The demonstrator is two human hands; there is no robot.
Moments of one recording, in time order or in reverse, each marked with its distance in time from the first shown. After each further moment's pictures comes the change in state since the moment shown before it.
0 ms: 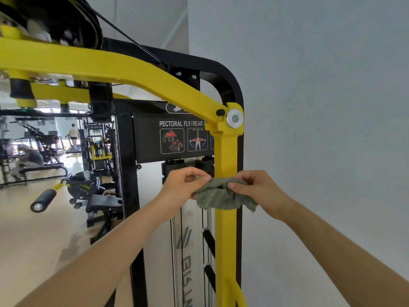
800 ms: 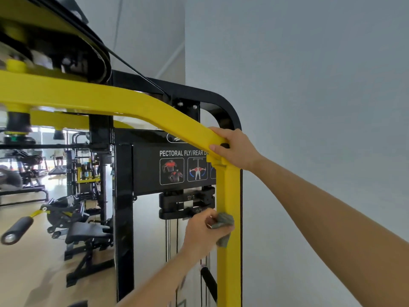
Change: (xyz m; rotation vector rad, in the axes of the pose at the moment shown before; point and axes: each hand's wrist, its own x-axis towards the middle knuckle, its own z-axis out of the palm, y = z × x) left_hand 0.039 -0.058 0.033 0.122 -0.029 0.105; right_hand 0.159 -0.093 -0.015 -0.769 0.189 -0.397
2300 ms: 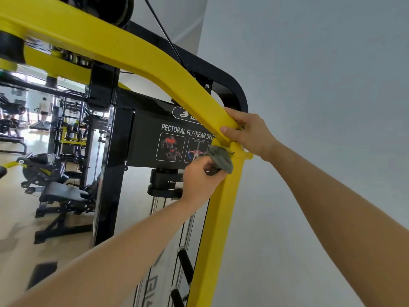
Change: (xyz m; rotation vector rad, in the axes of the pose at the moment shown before) left_hand 0.070 0.030 -0.003 -0.061 0.395 0.401; right_hand 0.000 -0.019 -0.019 0.123 -0.079 0.048
